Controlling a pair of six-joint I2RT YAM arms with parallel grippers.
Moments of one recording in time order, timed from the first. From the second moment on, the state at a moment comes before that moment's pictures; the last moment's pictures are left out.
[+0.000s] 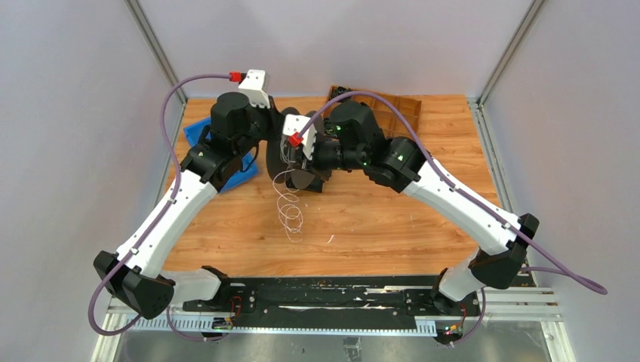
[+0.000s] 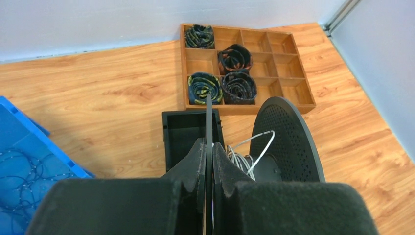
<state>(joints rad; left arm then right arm) -0.48 1.24 1.37 -0.35 -0.08 -0.25 0.98 1.54 1.76 -0.65 -0.32 -0.41</state>
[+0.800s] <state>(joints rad) -0.62 1.21 1.27 -0.25 -0.16 0.12 0.84 1.43 1.76 -0.72 -0.10 -0.52</state>
